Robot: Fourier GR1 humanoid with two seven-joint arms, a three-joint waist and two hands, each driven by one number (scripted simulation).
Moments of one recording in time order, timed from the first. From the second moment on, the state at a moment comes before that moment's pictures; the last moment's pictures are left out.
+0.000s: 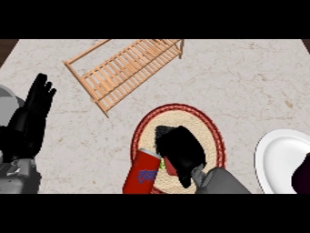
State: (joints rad) left arm -0.11 0.18 0.05 -1.68 0.02 0.14 0.18; right arm -0.34 -0.10 0.68 -1.45 1.05 0.32 0.31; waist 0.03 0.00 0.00
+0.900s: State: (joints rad) left arm -0.08 0.16 0.06 -1.66 0.00 0.15 0.15; right arm -0.55 0.00 0.39 -1.87 0.57 0.40 0.56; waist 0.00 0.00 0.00
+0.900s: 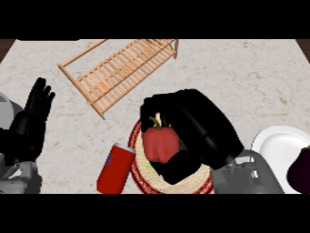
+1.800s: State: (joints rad) left arm -0.09 0.14 0.05 -1.71 -0.02 0.15 0.19; right arm -0.94 0.00 0.16 -1.40 0.58 0.18 0.48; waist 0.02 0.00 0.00
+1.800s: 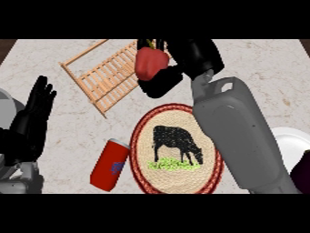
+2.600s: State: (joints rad) left arm -0.10 0.15 0.07 -1.67 -0.01 0.11 0.16; right arm -1.19 0.00 0.13 -0.71 0.50 -0.21 0.09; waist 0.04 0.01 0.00
